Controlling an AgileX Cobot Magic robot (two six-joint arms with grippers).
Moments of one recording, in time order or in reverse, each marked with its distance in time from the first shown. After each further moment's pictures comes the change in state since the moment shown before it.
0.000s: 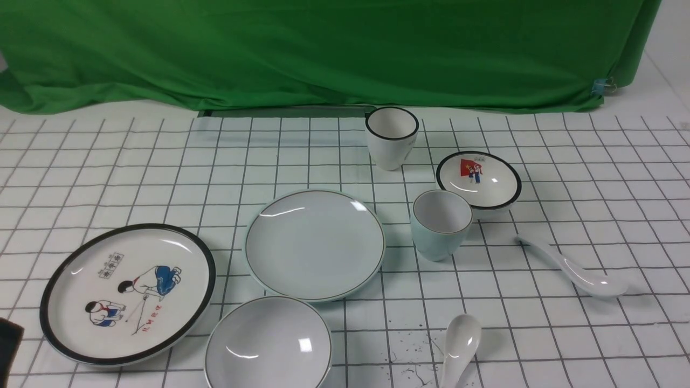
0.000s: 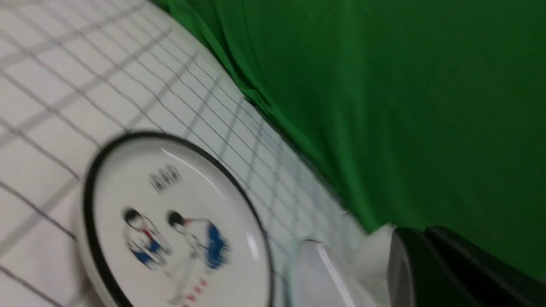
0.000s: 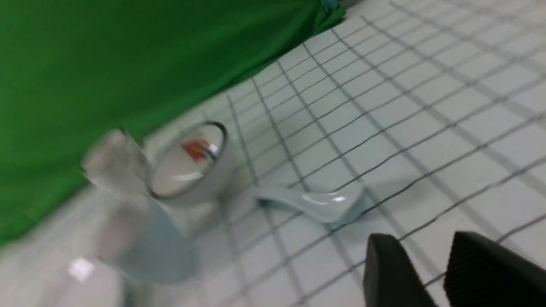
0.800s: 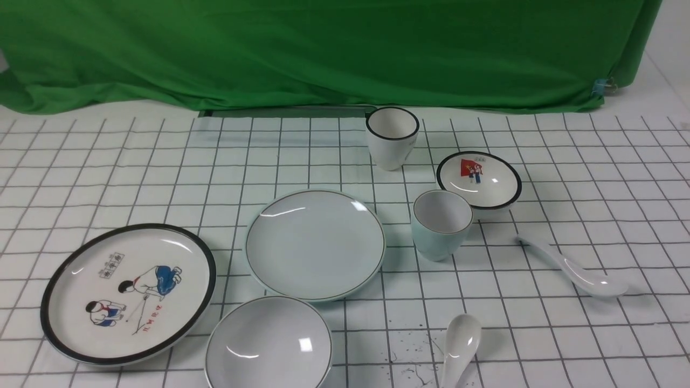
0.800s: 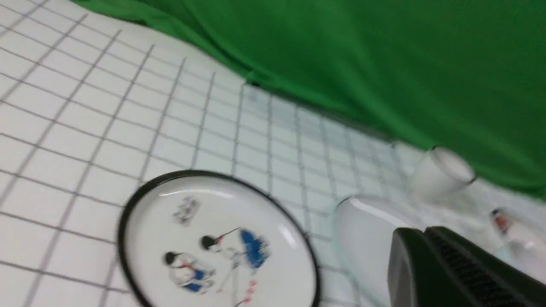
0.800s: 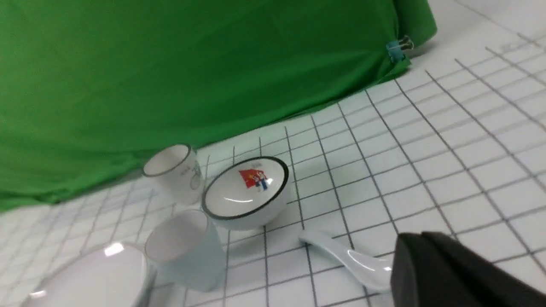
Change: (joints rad) right arm 0.090 0.244 -0.305 -0.012 0.049 -0.456; left arm 0.000 0.327 -0.527 0.435 0.495 0.172
